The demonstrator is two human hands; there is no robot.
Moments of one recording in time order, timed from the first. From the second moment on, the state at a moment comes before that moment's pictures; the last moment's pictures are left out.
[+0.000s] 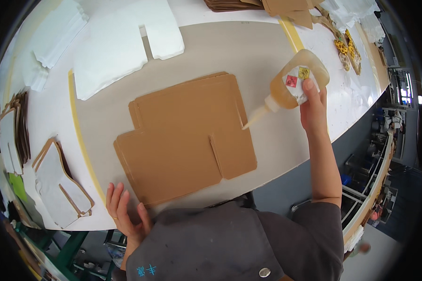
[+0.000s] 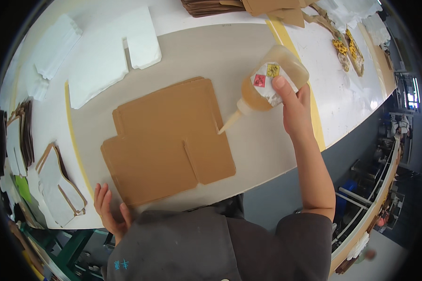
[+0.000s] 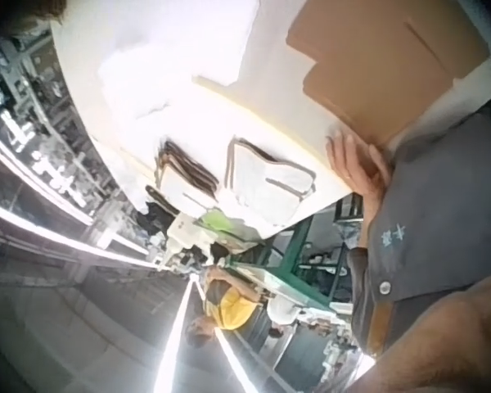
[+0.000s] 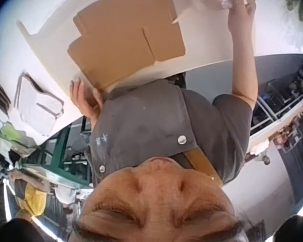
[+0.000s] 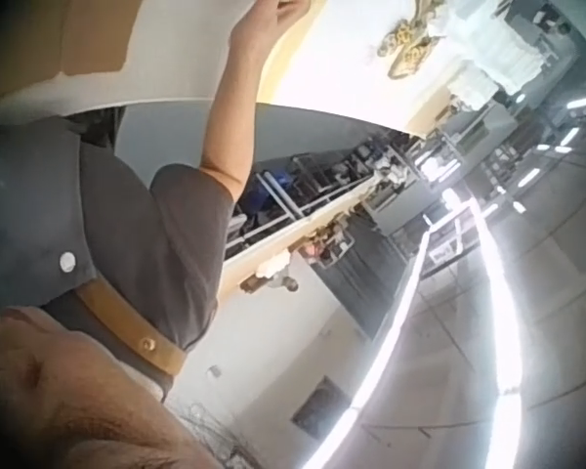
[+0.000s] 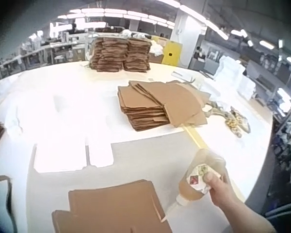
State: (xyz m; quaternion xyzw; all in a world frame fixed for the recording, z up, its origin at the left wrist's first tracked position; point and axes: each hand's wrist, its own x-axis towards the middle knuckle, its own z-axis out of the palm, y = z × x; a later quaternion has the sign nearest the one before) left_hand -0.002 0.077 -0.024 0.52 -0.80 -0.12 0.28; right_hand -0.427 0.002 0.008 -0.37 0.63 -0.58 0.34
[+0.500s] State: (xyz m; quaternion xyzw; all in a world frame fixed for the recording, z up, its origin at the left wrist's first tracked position) left_hand -0.005 0.076 -0.022 0.50 -0.81 -0.13 0.29; right_hand -0.376 0.167 -0.016 -0.33 0.63 -0.66 0.24
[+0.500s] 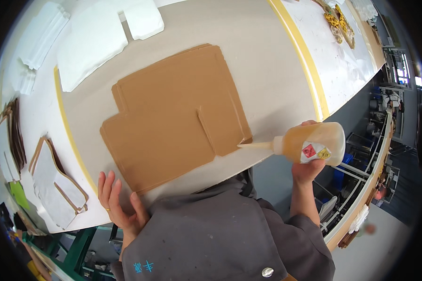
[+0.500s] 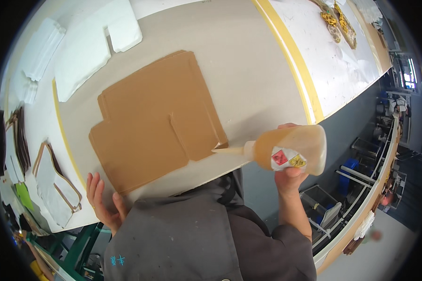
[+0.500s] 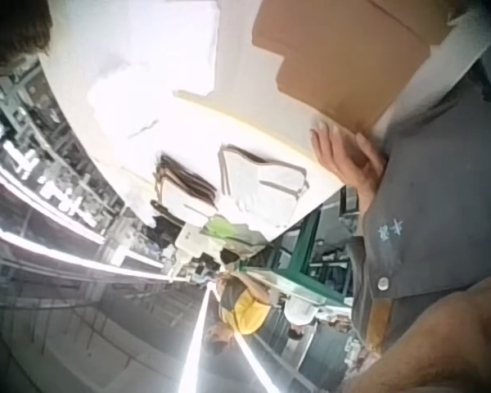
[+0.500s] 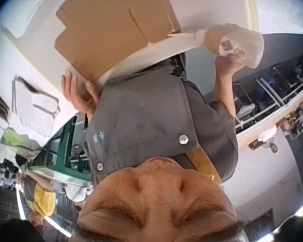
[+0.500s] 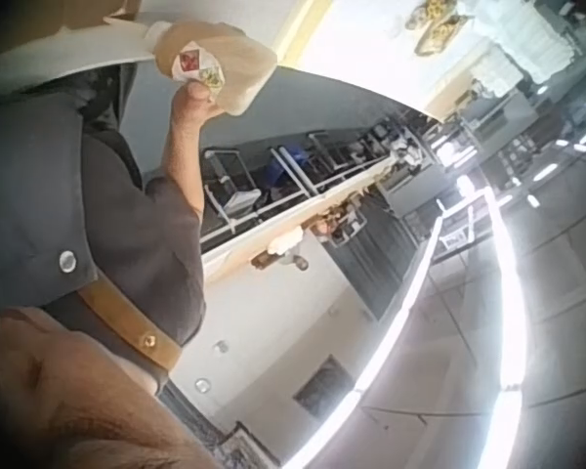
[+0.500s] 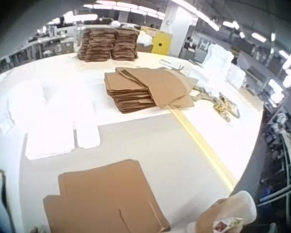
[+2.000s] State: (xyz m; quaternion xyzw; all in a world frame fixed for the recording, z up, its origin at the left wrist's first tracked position) left_hand 0.005 0.078 -0.023 0.50 -0.80 -0.14 0.29; right_hand -0.364 0.085 -0.007 -0.42 0.61 -0.57 0.36
